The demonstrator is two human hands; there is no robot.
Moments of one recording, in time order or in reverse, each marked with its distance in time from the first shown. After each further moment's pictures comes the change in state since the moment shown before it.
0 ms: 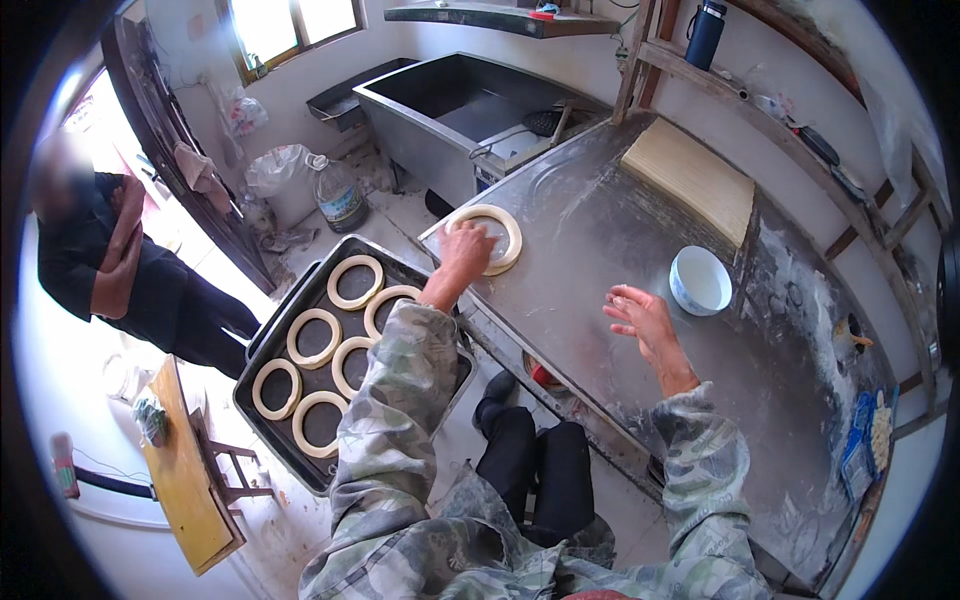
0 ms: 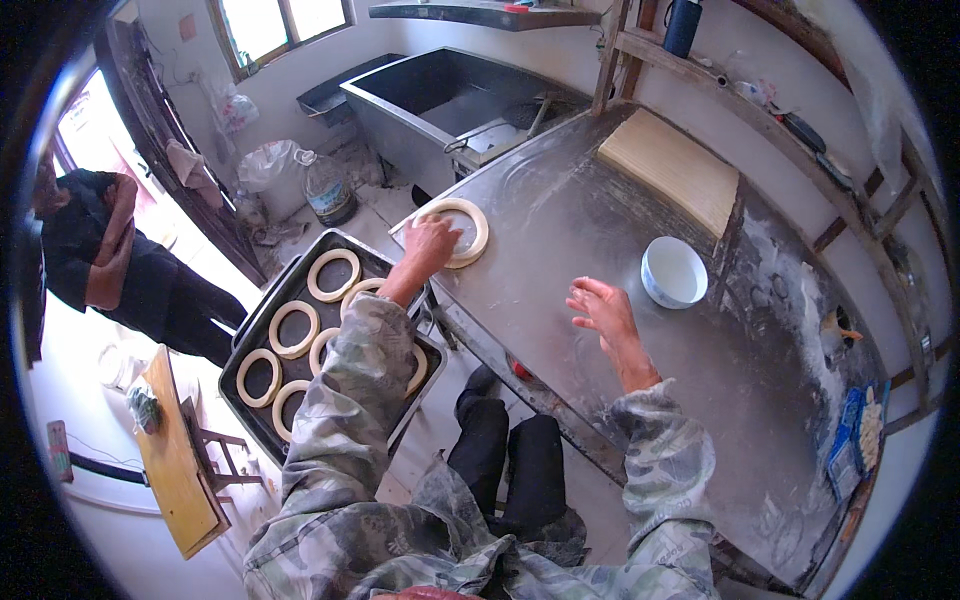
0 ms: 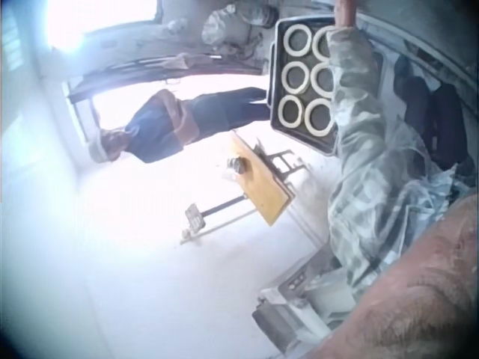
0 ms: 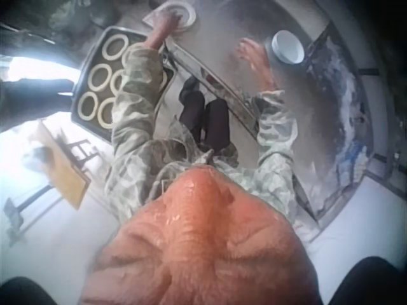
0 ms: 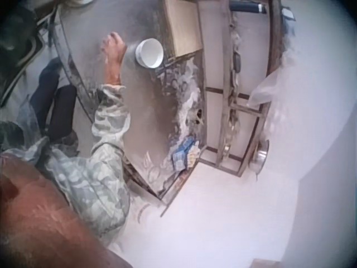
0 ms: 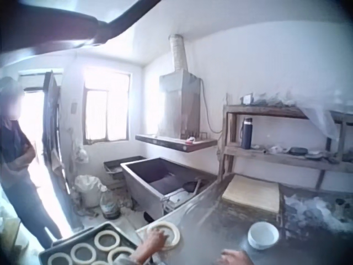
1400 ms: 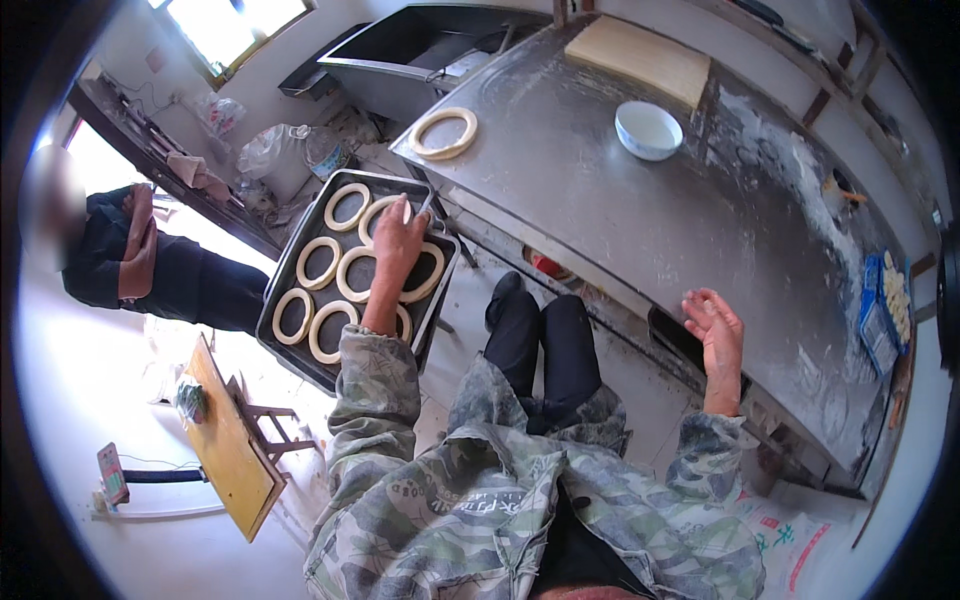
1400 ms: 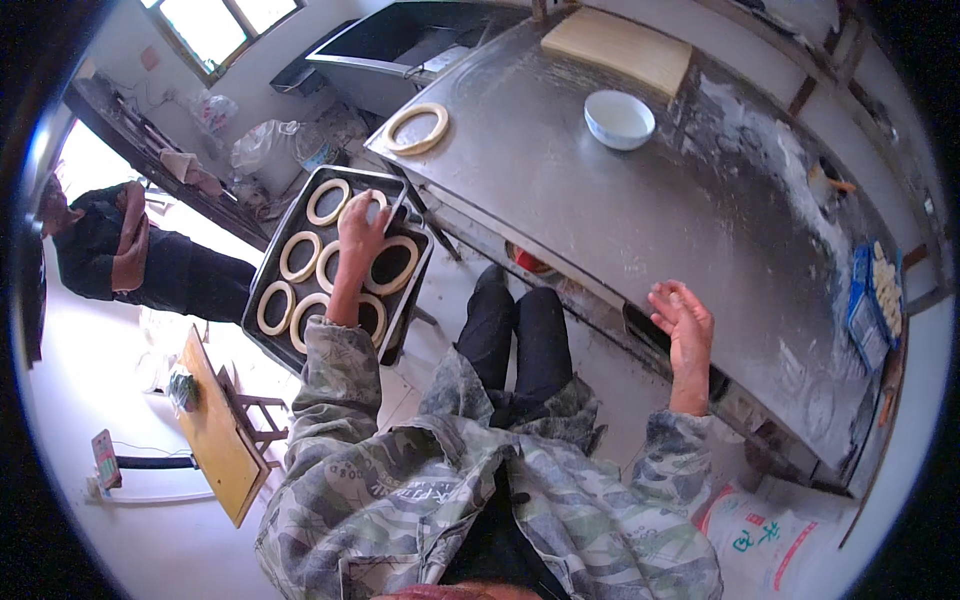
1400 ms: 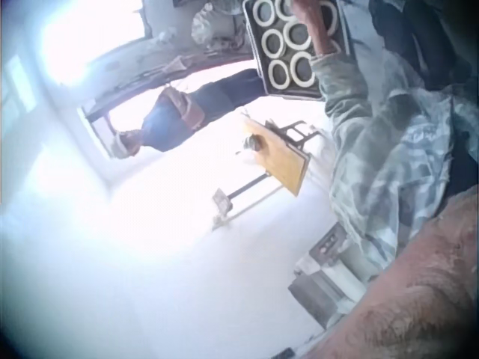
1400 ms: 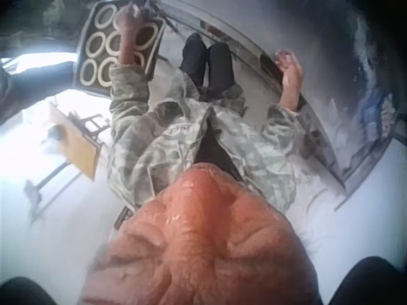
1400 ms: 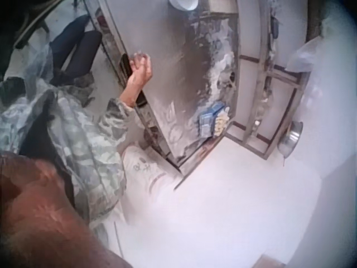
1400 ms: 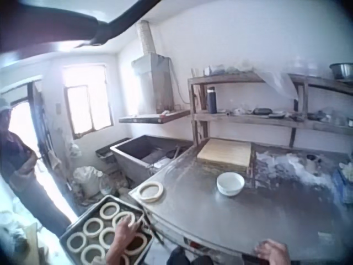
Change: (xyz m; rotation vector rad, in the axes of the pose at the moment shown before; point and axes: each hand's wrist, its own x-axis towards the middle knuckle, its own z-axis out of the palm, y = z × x) left_hand -0.239 0.054 -0.094 -0.358 0.227 -0.161; right_hand -0.318 0.142 -0.148 0.422 0.381 -0.077
